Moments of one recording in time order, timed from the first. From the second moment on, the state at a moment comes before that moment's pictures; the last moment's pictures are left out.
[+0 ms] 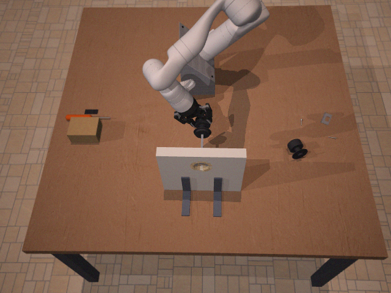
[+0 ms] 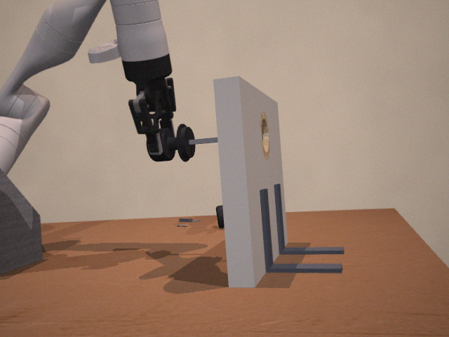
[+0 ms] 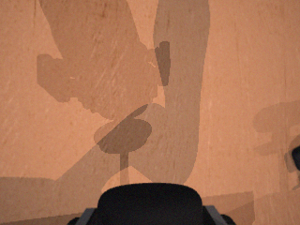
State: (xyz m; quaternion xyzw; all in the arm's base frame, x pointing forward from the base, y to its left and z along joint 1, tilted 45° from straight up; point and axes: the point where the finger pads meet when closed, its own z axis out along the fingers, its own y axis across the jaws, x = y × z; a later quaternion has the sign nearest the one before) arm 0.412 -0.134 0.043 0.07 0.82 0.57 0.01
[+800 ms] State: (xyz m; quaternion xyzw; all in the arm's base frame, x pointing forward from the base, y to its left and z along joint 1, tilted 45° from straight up) arm 0.414 -0.134 0.043 0.07 0.82 0.57 0.01
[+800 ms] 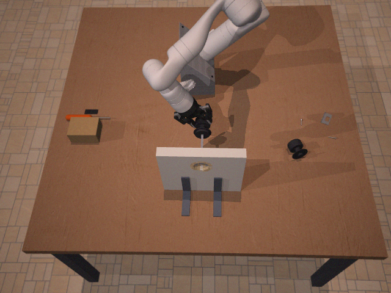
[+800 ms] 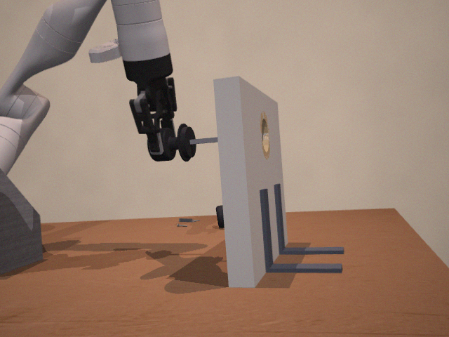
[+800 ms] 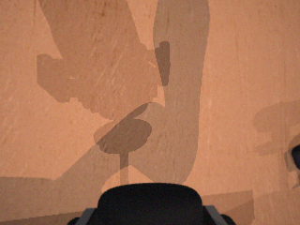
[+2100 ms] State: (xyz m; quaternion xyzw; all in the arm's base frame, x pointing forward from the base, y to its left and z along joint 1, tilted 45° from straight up) arm 0.422 -0.136 0.043 0.07 0.82 0.57 0.01
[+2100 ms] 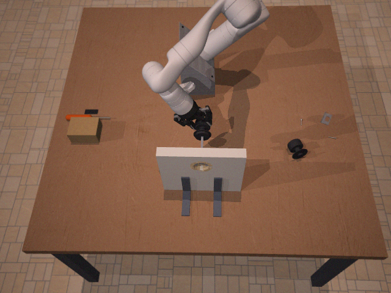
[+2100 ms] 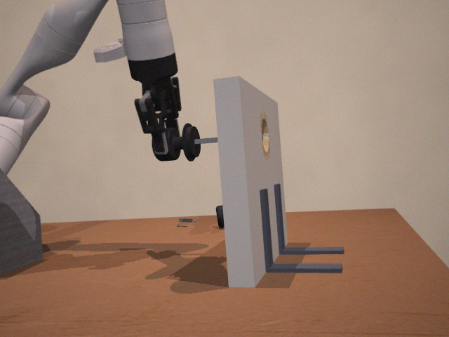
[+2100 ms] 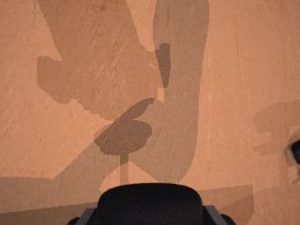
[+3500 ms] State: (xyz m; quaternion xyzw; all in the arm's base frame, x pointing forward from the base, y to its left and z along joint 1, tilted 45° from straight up) arm 0.430 -0.138 0.043 0.07 0.82 0.57 0.01
